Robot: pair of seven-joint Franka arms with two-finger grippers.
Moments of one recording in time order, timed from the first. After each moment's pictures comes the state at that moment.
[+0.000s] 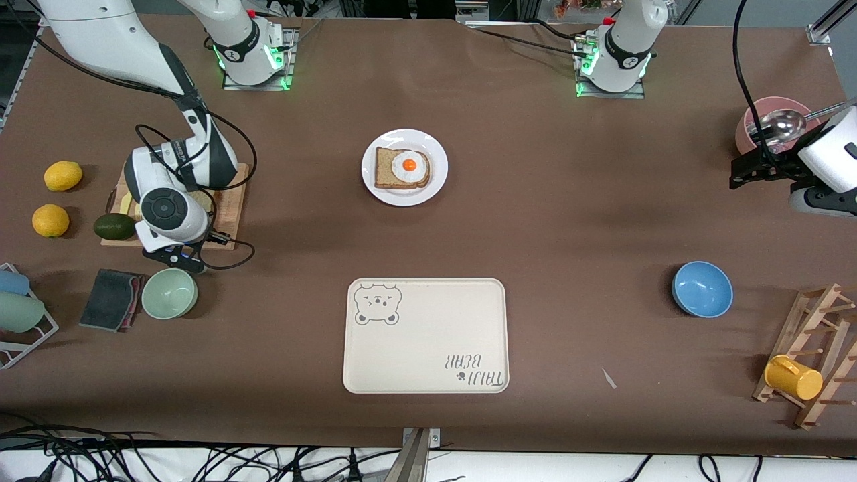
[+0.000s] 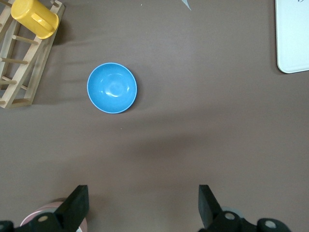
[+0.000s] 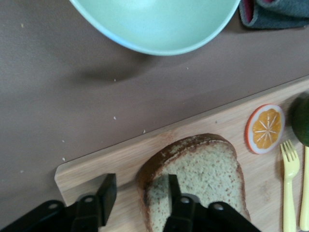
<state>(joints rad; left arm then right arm) -0.07 0.12 0.08 -1.49 0.04 1.51 0.14 0.11 0.46 -0.04 -2.06 -0.40 2.27 0.65</state>
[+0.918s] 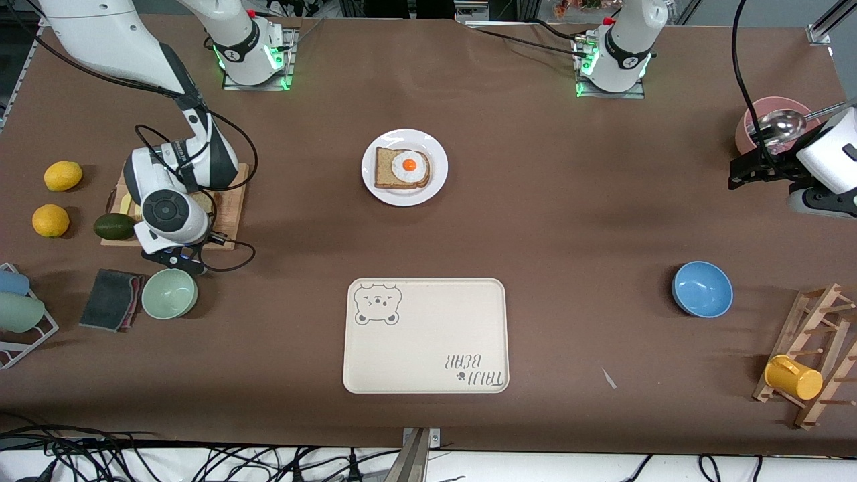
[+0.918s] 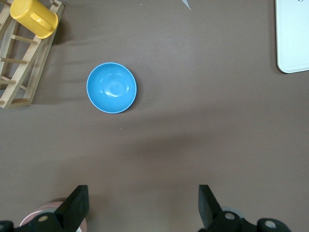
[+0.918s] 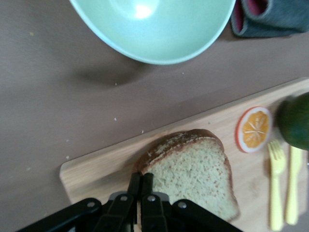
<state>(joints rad) -0.07 0.13 0.08 -1.49 0.04 1.51 0.14 0.13 0.45 -0.04 -2.00 -0.41 2.18 0.65</state>
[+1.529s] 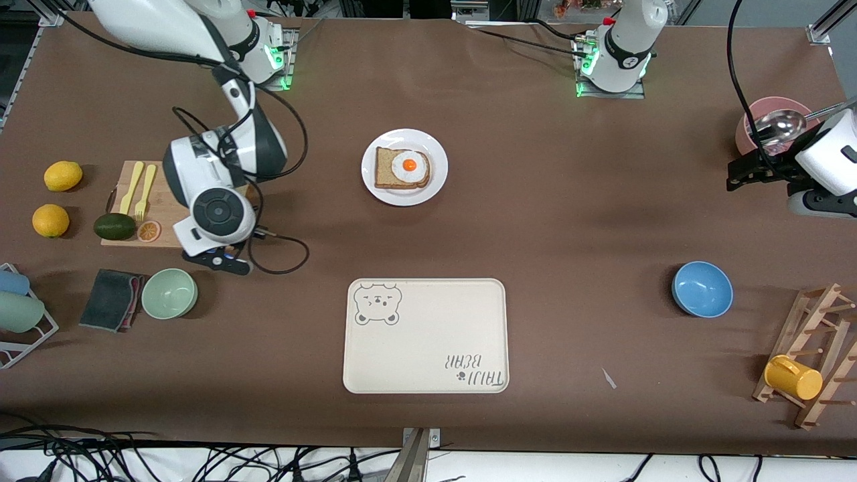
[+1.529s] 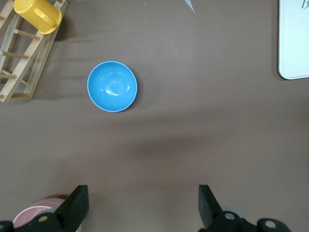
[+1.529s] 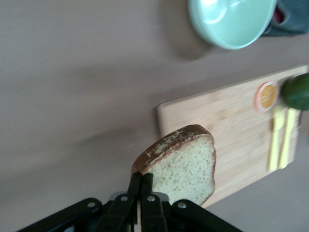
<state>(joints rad) -0.07 0.13 0.07 -1.49 0.04 1.52 0.09 0.37 0.45 -0.03 -1.74 -0.22 1.83 0.68</state>
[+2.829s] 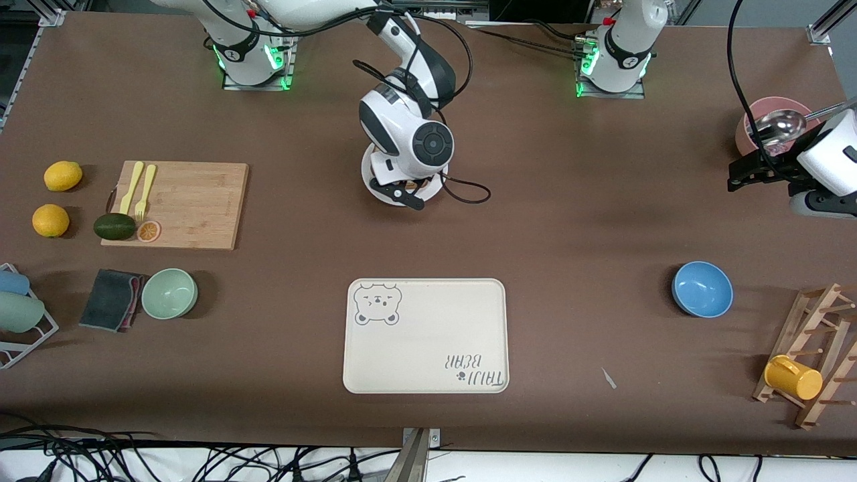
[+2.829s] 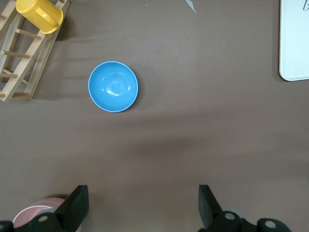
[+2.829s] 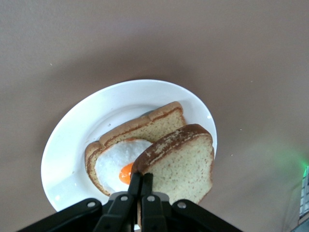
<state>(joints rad) -0.07 0.13 0.08 -1.49 0.04 1.52 0.09 0.86 0.68 -0.03 -1.45 0.13 1.72 1.18</state>
